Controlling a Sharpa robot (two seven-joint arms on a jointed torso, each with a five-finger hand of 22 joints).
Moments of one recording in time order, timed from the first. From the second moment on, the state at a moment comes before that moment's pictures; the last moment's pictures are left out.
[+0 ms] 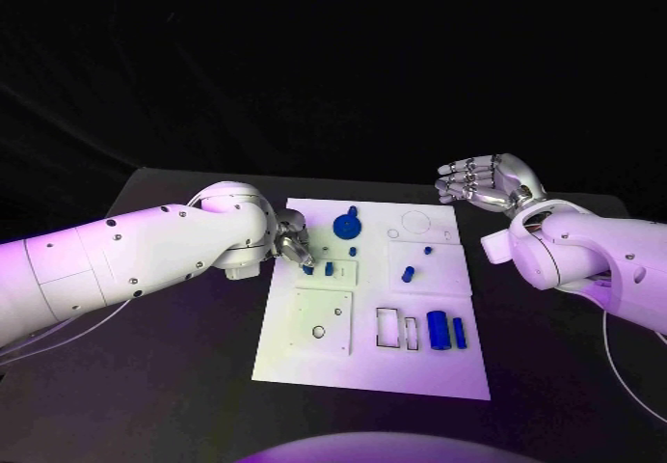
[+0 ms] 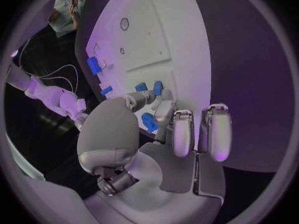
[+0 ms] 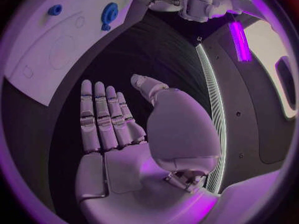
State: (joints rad) left arm 1.30 -0.67 -0.06 1.46 -1.14 0.21 -0.59; left_hand 1.07 -0.20 0.74 0.15 0.26 0.83 0.02 0.78 0.82 1.35 -0.04 1.24 1.08 1.47 -0.09 1.56 1.31 0.03 1.47 0.02 1.49 1.31; right arm 1.28 -0.93 -0.16 1.49 -0.41 -0.58 0.32; right_hand 1.24 -0.19 0.47 0.03 0.29 0.88 0.22 0.13 0.29 1.04 0.19 0.07 0.07 1.02 0.14 0.09 0.34 0.17 0.95 0.24 0.12 0.33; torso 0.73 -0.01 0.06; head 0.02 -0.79
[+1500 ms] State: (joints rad) left arm 1.30 -0.67 -0.06 1.44 -1.12 0.21 -0.60; left_hand 1.02 -0.22 0.61 0.26 0.30 0.85 0.02 0.77 0.82 1.35 -0.04 1.24 1.08 1.47 -0.09 1.56 1.31 0.03 1.47 0.02 1.49 1.31; right arm 1.28 -0.93 -0.16 1.49 -0.41 -0.57 0.32; right_hand 1.24 -0.19 0.46 0.03 0.28 0.88 0.22 0.13 0.28 1.03 0.19 0.07 0.07 1.02 0.14 0.08 0.34 0.17 0.96 0.25 0.11 0.32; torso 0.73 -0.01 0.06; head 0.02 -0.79
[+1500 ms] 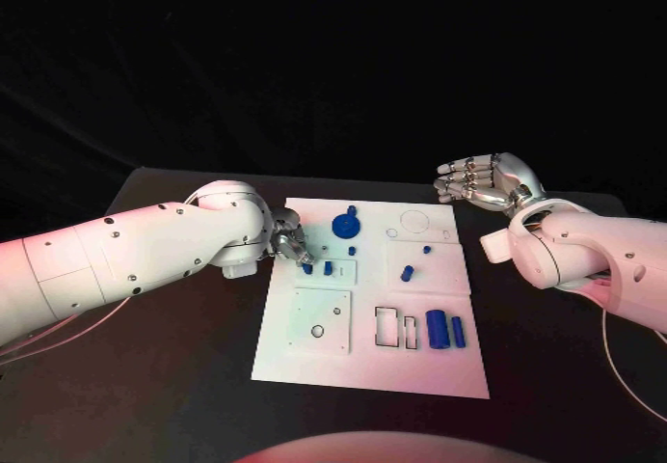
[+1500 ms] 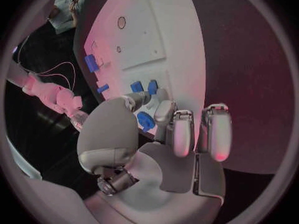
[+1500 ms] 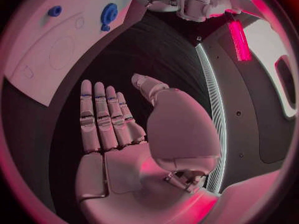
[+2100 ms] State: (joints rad) left arm 1.30 -0.66 -0.06 1.43 -1.11 0.21 -0.60; left_hand 1.01 -0.22 0.56 0.29 0.31 0.85 0.03 0.77 0.82 1.35 -0.04 1.24 1.08 1.47 -0.09 1.56 1.31 0.03 1.47 0.02 1.49 1.31; right arm 1.28 -0.93 -0.16 1.49 -0.40 -0.57 0.32; right_hand 1.24 -0.19 0.46 0.04 0.28 0.87 0.22 0.13 0.28 1.03 0.19 0.07 0.07 1.02 0.14 0.08 0.34 0.17 0.96 0.25 0.11 0.32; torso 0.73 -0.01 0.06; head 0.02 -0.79
